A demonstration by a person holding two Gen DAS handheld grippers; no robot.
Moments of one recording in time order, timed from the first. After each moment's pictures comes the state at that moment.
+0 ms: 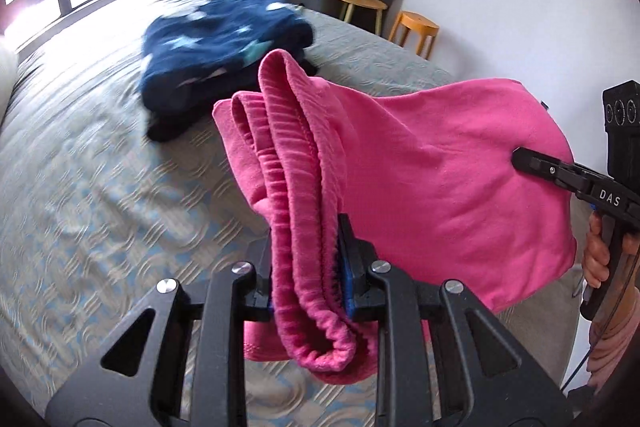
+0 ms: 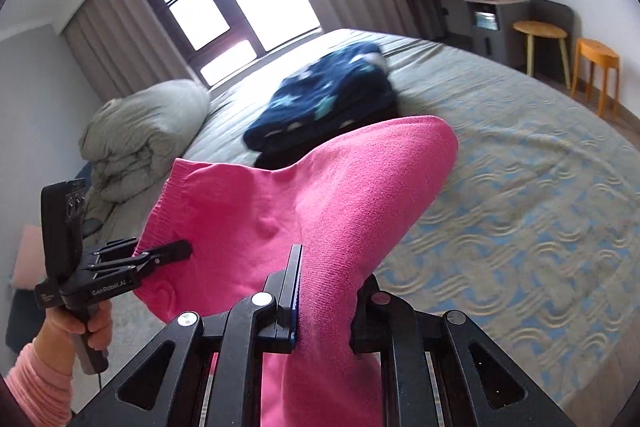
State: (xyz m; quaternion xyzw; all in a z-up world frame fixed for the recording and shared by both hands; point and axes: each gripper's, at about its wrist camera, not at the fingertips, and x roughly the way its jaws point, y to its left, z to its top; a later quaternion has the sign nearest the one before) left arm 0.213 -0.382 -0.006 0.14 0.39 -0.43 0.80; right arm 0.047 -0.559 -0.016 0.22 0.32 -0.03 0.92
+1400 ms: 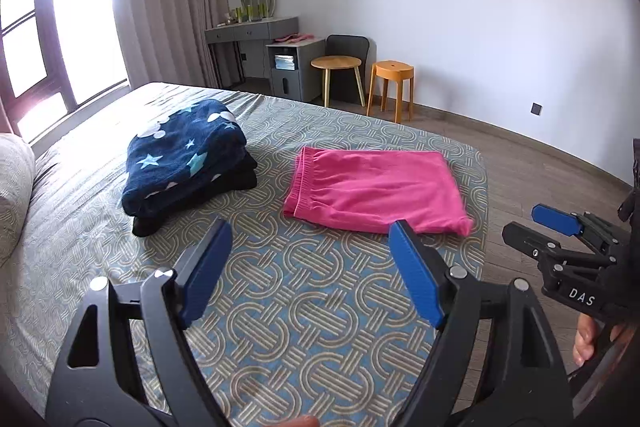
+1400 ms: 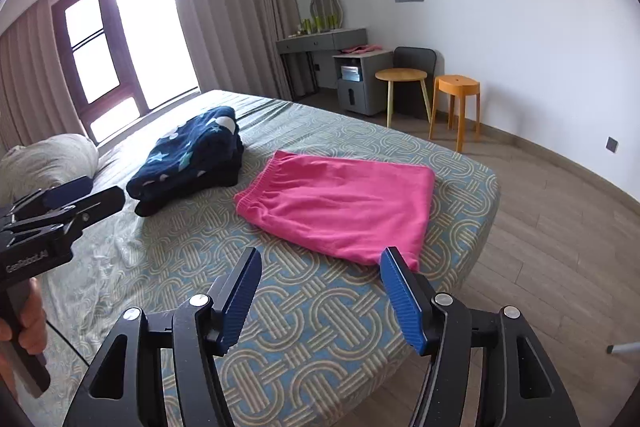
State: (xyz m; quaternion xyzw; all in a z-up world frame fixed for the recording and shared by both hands) left arm 0.084 -0.406 0.063 0.16 0.25 -0.42 0.86; right arm -0.073 -0.564 0.009 0.18 0.25 -0.28 0.91
